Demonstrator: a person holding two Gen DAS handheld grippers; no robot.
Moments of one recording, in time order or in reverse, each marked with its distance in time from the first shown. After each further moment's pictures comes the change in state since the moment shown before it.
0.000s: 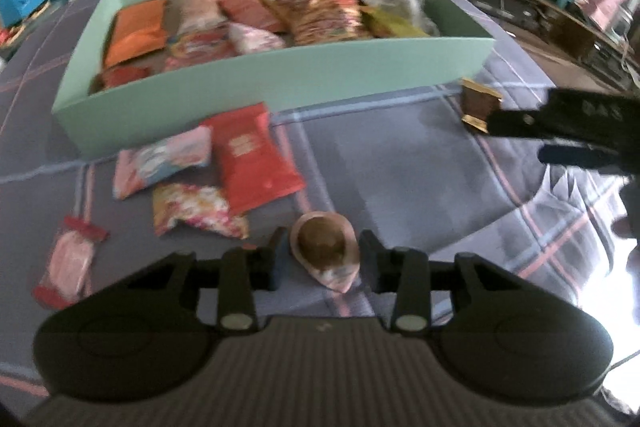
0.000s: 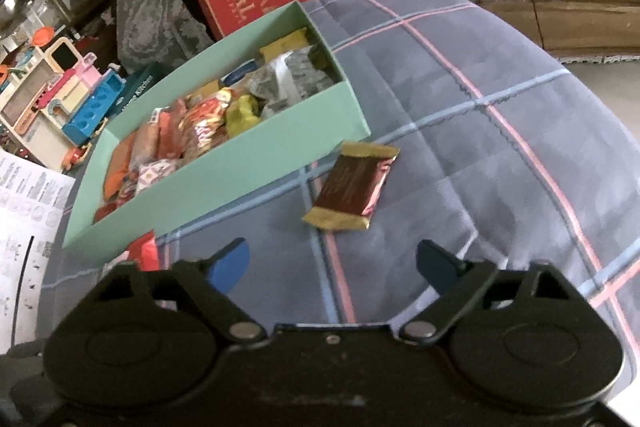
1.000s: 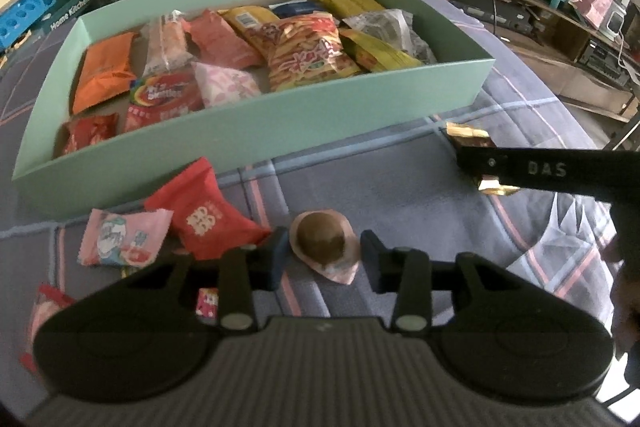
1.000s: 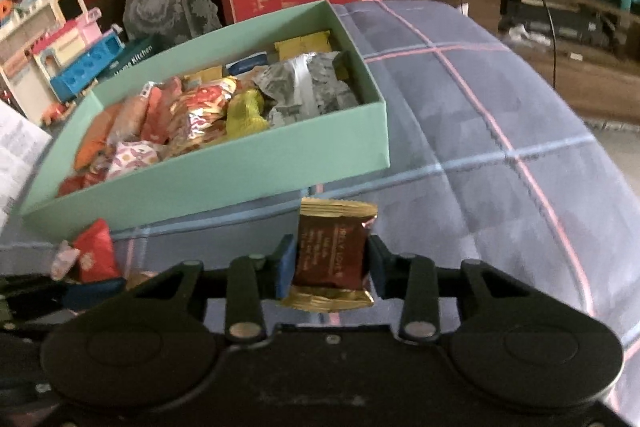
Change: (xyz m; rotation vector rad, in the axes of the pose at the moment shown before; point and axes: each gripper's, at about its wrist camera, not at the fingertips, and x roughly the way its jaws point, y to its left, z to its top) left arm 0.022 -0.008 0.029 0.028 -0.031 -0.010; right arm 0.032 0.025 0.009 -0.162 -0.017 -0.044
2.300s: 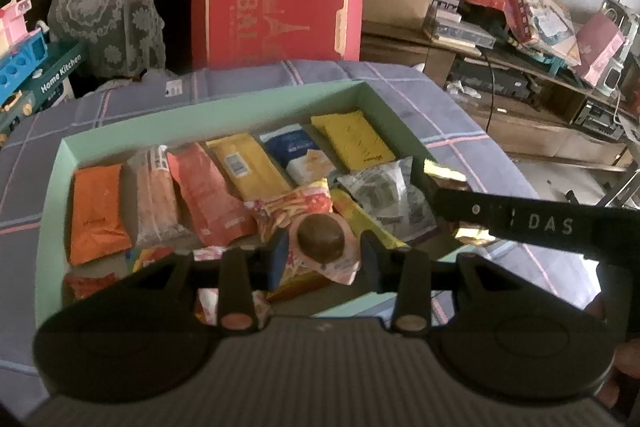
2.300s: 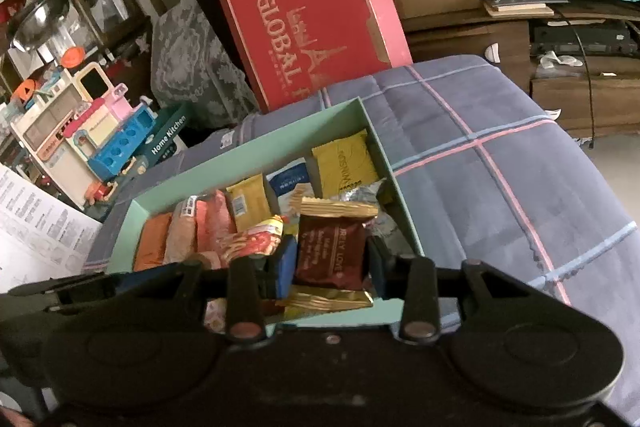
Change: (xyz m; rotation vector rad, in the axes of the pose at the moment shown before) left arm -0.009 0.001 0.122 -0.013 -0.123 -0.018; right arm -0.008 0.003 0.096 0.067 -0.096 0.122
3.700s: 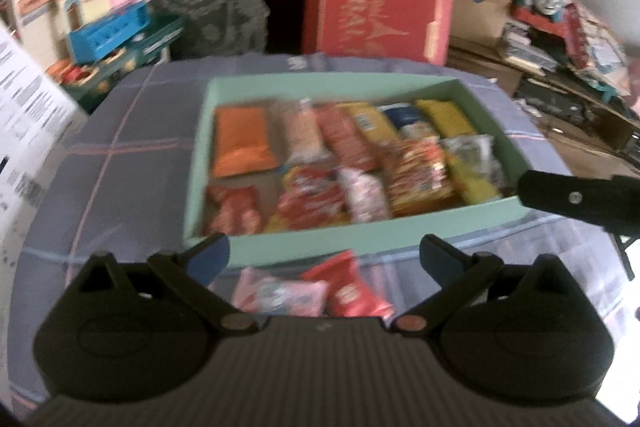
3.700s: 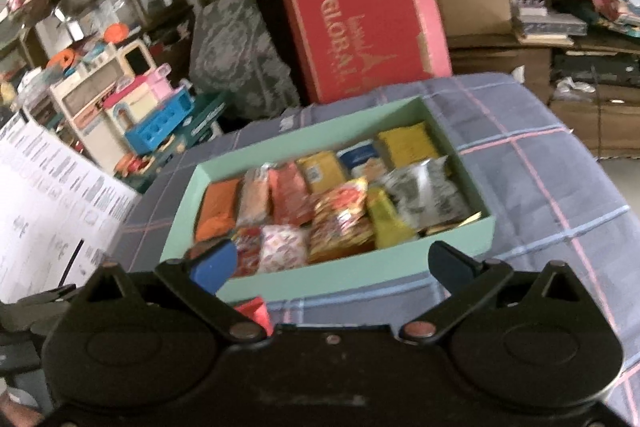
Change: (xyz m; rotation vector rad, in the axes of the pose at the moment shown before) left arm -0.099 0.075 -0.080 -0.152 -0.033 0.176; right arm -0.068 0.081 -0.046 -0.112 0.007 0.052
